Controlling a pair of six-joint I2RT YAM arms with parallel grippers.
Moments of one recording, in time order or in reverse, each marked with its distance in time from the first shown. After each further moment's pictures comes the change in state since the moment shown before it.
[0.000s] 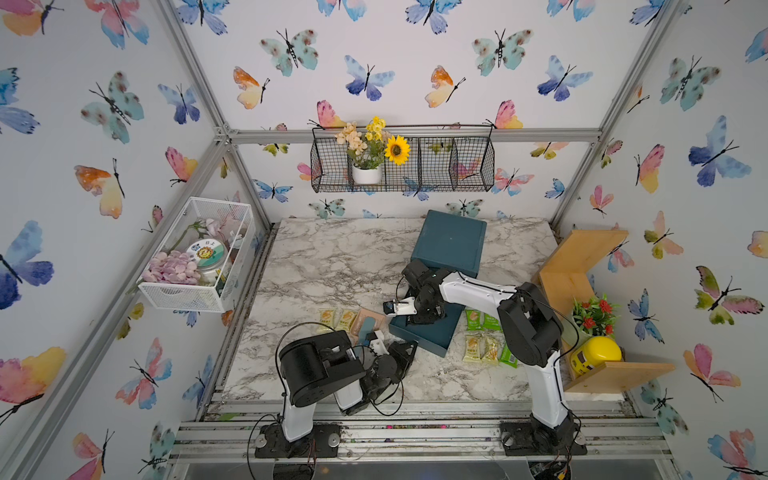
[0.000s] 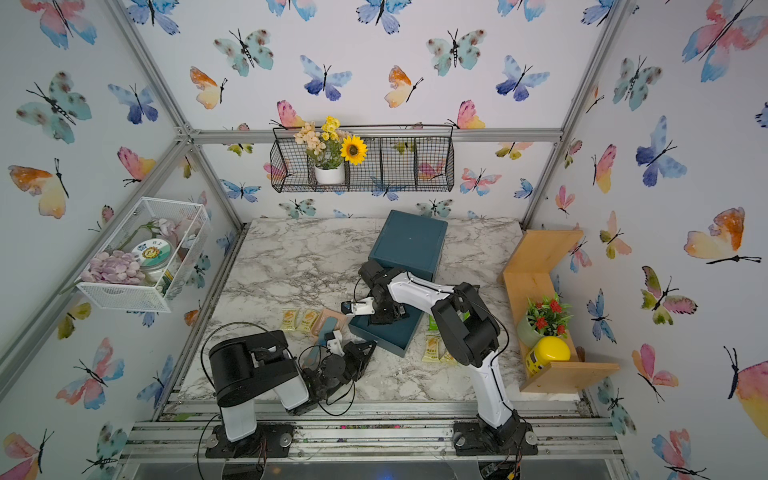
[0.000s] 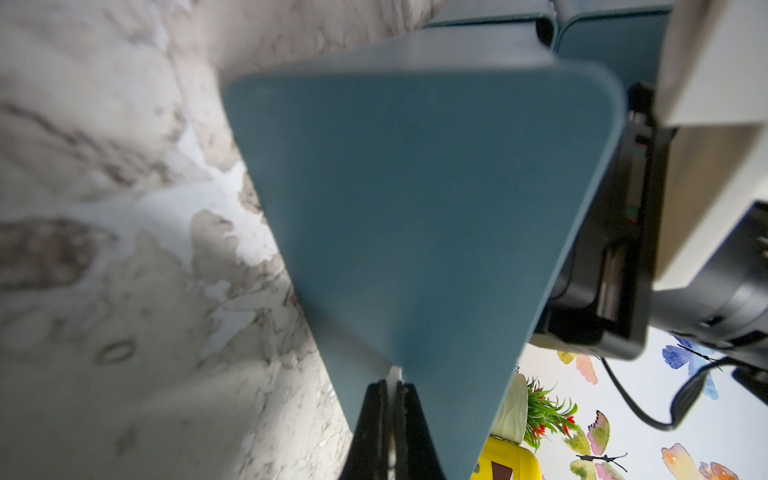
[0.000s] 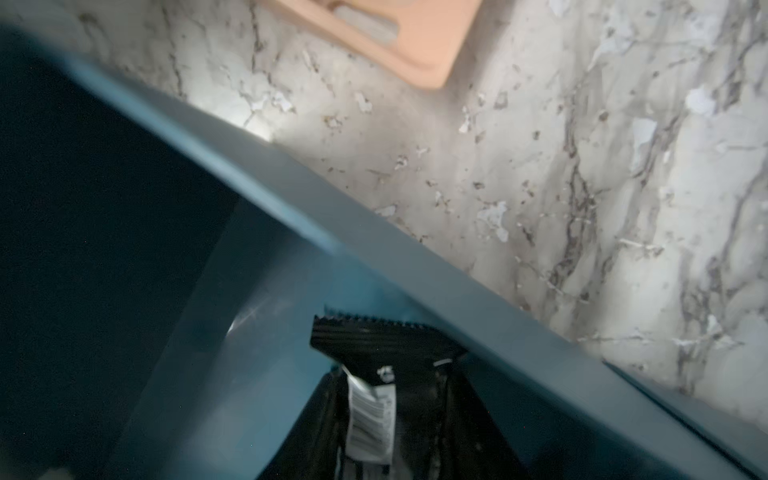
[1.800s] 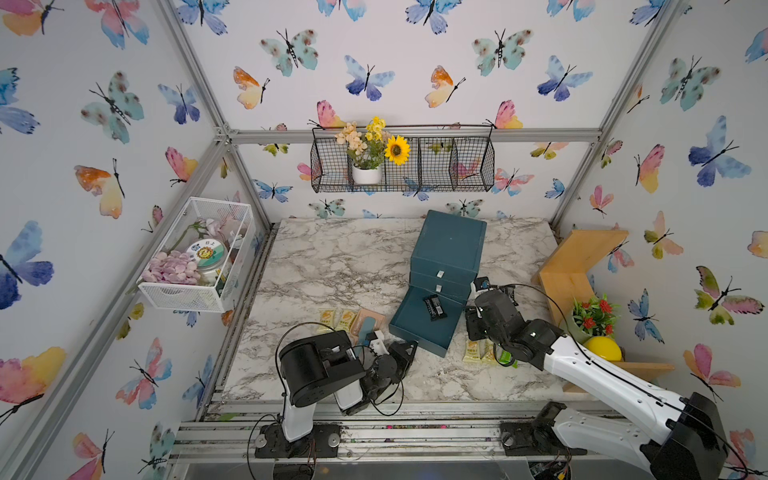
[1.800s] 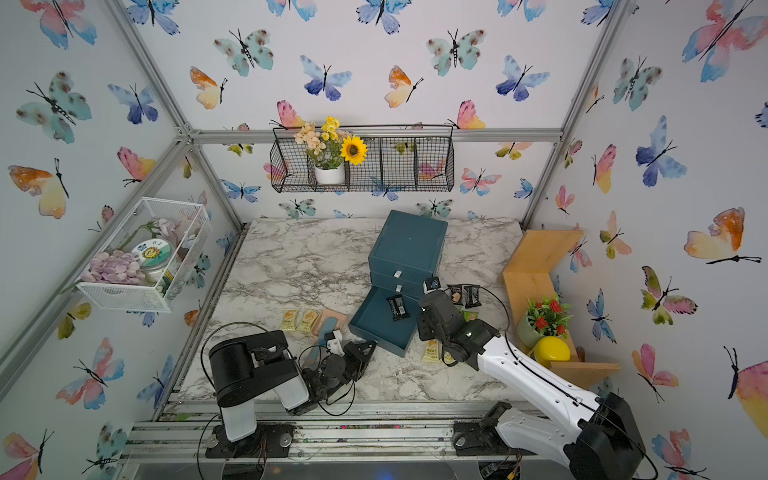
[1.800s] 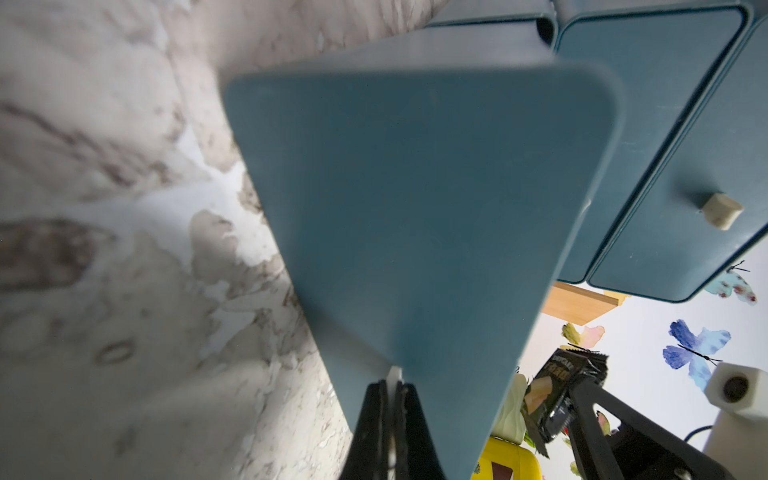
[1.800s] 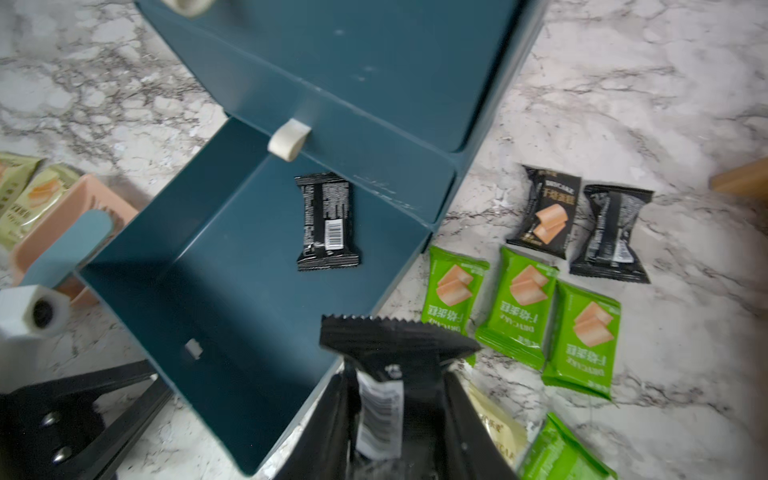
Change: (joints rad) left arm 0.000 0.000 0.001 -0.001 0.000 0.000; right arm -0.045 -1.000 -0.764 0.221 0.423 1.346
